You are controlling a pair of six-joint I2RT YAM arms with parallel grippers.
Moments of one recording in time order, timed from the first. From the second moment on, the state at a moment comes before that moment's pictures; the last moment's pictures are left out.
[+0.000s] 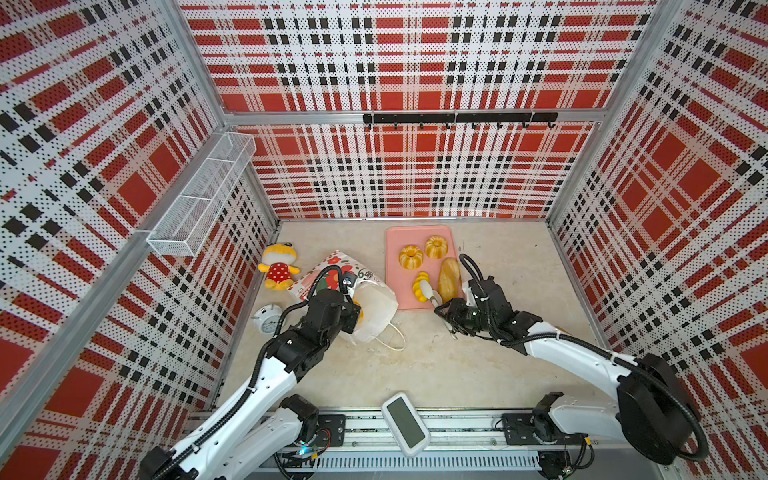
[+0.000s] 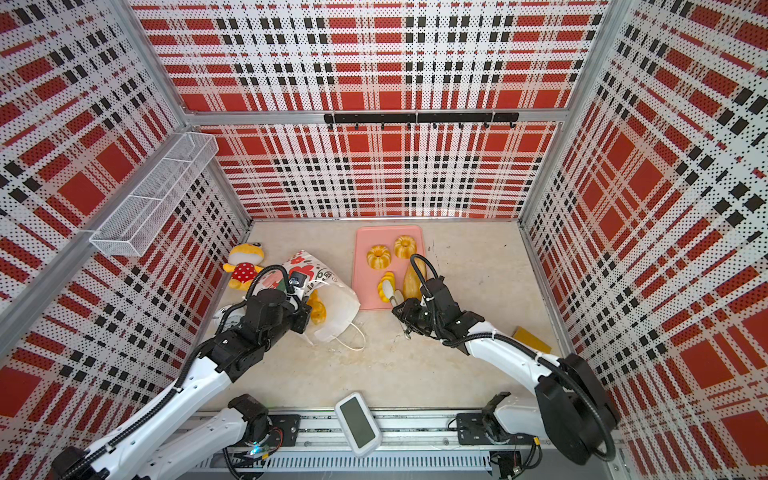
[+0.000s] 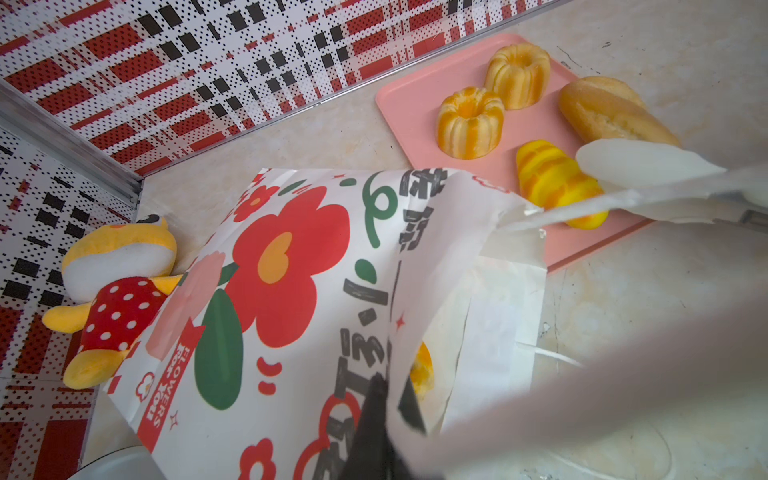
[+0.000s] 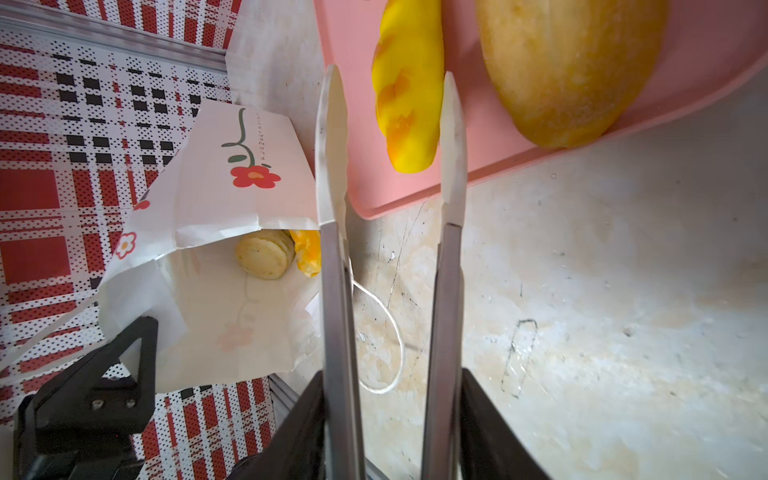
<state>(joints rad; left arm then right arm) -0.53 0.84 0.67 -0.41 -0.27 0.05 0.62 1.24 0.69 -0.13 -0.26 1.08</state>
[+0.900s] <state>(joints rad) -0.53 0.78 0.64 -0.44 -0.28 0.05 0.85 1.17 1.00 -0.48 -0.37 0.81</state>
